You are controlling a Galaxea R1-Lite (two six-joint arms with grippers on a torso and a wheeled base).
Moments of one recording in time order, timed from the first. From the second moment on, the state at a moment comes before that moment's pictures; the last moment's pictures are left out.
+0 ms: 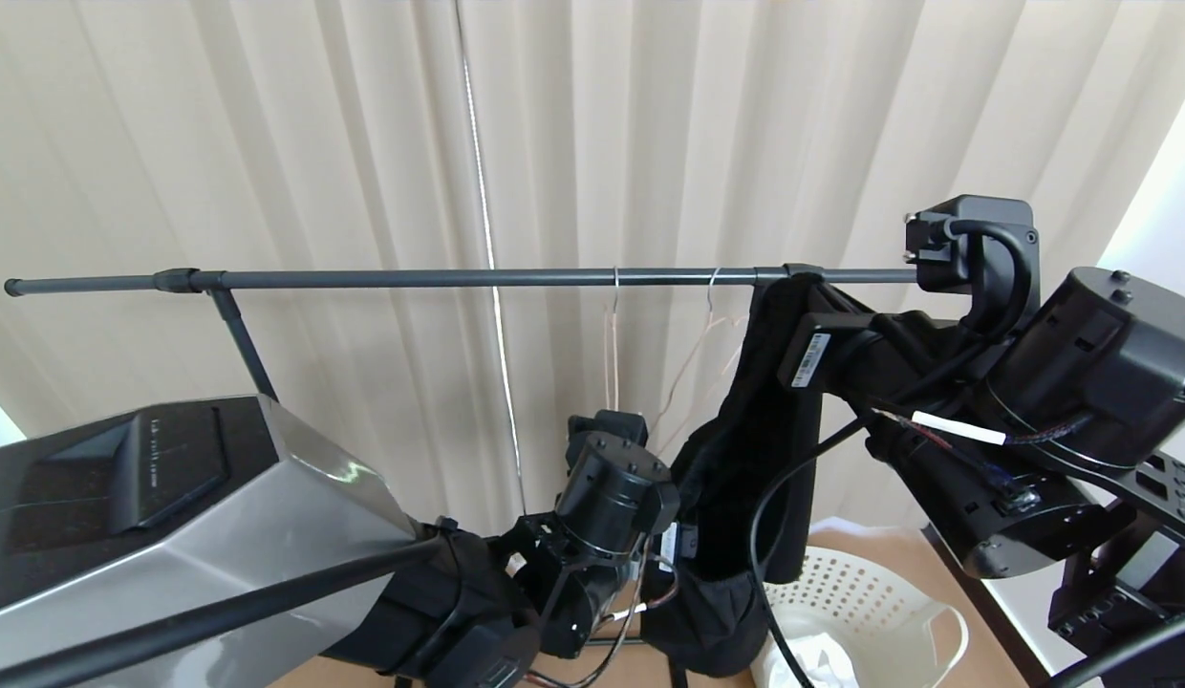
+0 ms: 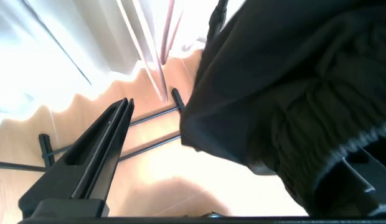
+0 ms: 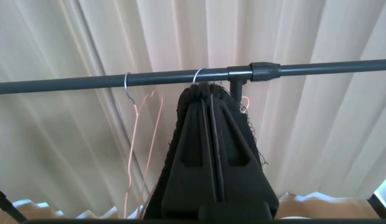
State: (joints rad) left arm -0.87 2.14 -0.99 -0.60 0.37 -0.31; right arm 0.75 1.70 -0.72 -1.13 -0.71 0.03
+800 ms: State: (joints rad) left arm -0.97 2.14 -0.84 -0.75 0.36 -0.30; right arm 0.75 1.71 -0.73 -1.13 -0.72 0.03
